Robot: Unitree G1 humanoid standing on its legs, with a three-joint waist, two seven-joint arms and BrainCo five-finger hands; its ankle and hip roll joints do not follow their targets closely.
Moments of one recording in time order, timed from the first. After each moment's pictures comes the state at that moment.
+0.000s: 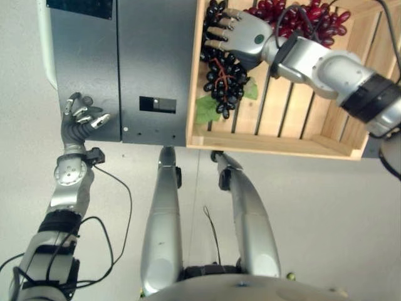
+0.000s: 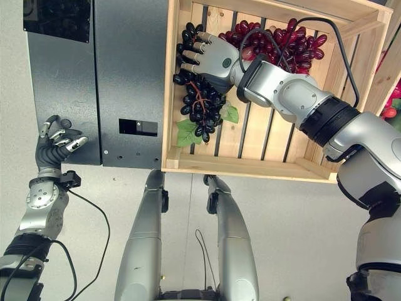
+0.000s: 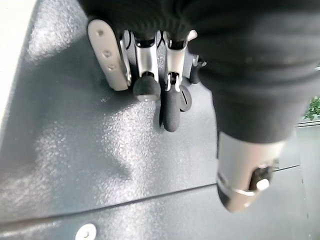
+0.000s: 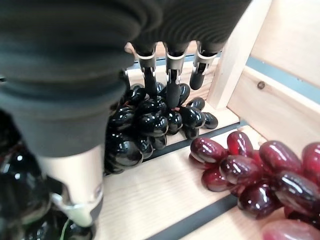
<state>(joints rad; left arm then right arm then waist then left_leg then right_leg) -0.32 0.70 -0.06 0.54 -0.58 -0.37 0.18 -1.51 -0.82 1.15 0.48 -0.80 -0.17 -0.14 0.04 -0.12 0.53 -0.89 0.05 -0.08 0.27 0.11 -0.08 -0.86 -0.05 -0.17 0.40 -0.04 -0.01</state>
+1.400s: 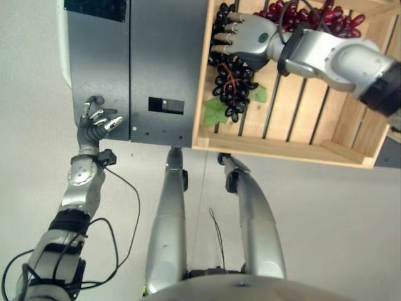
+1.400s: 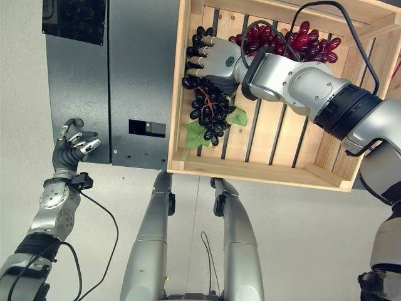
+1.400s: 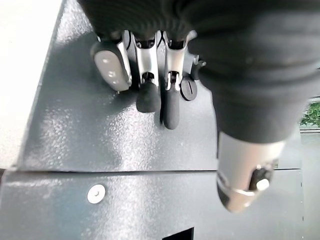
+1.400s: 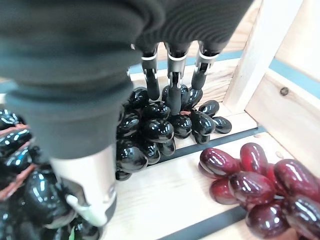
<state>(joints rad) -0.33 0.67 -0.14 0.55 -0.67 -0.36 0.13 -1.61 -0.89 1.31 0.41 -0.69 -0.21 -0.04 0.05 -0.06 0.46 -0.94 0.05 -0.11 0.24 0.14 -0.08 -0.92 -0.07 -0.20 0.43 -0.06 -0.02</state>
